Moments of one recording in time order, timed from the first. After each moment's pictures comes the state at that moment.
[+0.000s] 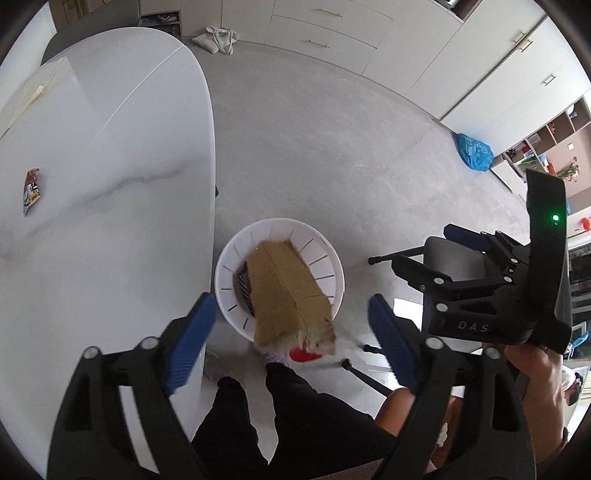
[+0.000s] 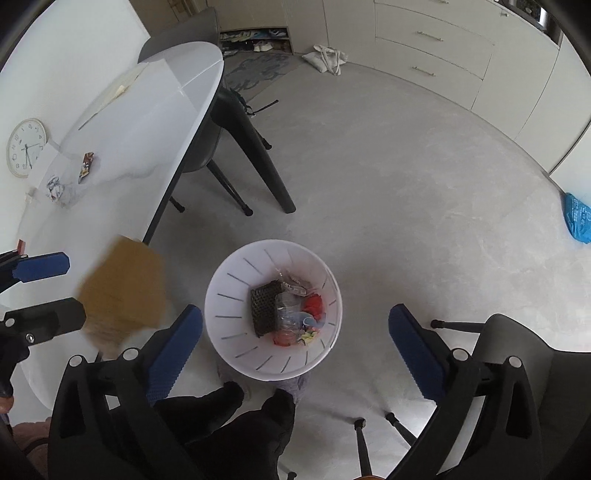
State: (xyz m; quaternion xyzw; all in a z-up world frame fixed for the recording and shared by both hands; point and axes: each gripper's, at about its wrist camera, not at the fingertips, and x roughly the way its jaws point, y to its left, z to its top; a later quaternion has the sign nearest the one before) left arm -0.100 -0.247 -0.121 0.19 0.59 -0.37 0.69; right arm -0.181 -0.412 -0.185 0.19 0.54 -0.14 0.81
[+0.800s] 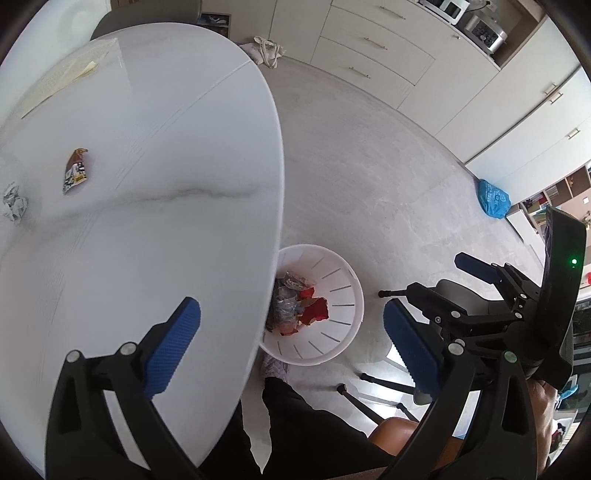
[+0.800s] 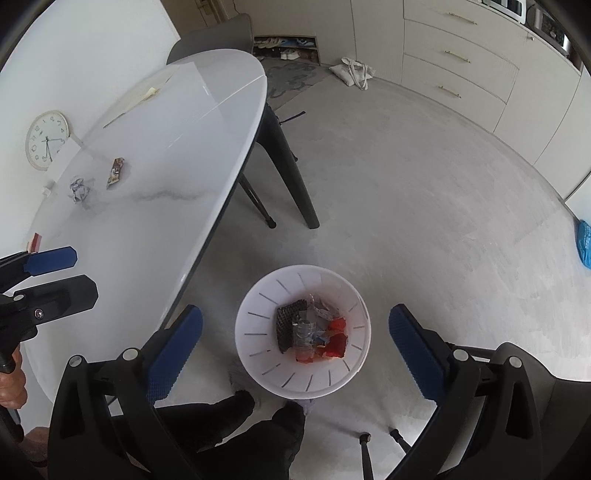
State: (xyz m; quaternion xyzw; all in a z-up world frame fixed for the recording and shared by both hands) left arm -0.050 -0.206 -0.101 0.14 0.59 -0.31 0.73; right arm -0.133 -0.380 -0.159 0.18 0.53 -0.10 0.83
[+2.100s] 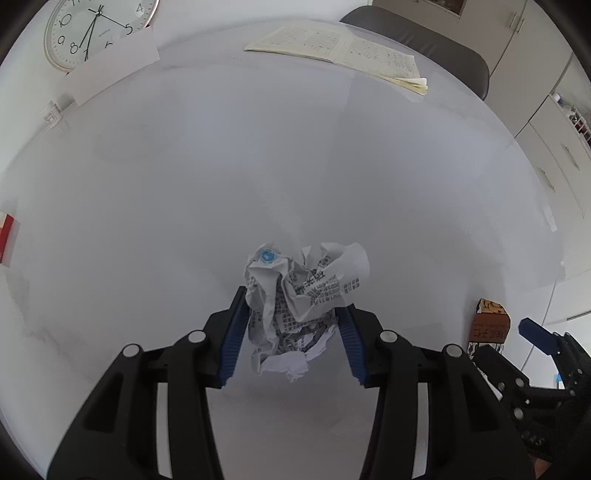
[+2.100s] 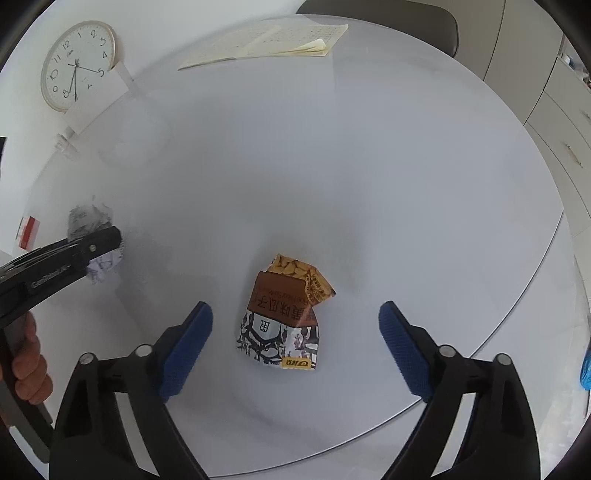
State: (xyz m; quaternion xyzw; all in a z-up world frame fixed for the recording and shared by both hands) left arm 0.283 0.078 -0.164 0.02 0.56 -0.05 0.83; right arm 0.234 -0.131 -0.208 0.06 0.57 0.01 0.82
